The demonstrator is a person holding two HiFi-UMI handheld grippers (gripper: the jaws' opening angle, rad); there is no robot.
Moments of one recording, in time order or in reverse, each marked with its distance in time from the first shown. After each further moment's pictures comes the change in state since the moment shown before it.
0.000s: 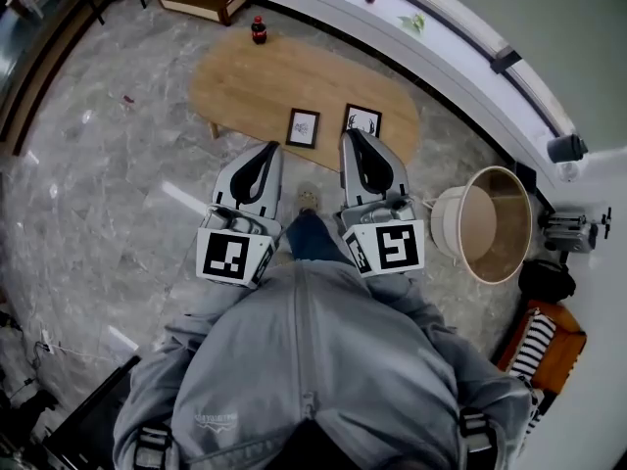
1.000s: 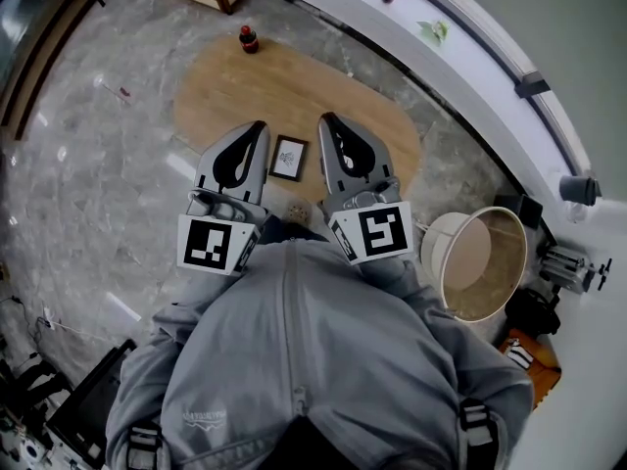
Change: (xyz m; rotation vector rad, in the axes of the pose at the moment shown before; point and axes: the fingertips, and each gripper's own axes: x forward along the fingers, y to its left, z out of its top) left arm 0.285 0.075 -0.011 0.044 0.044 0.072; right arm 0.226 -0.185 -0.044 0.060 0.071 0.173
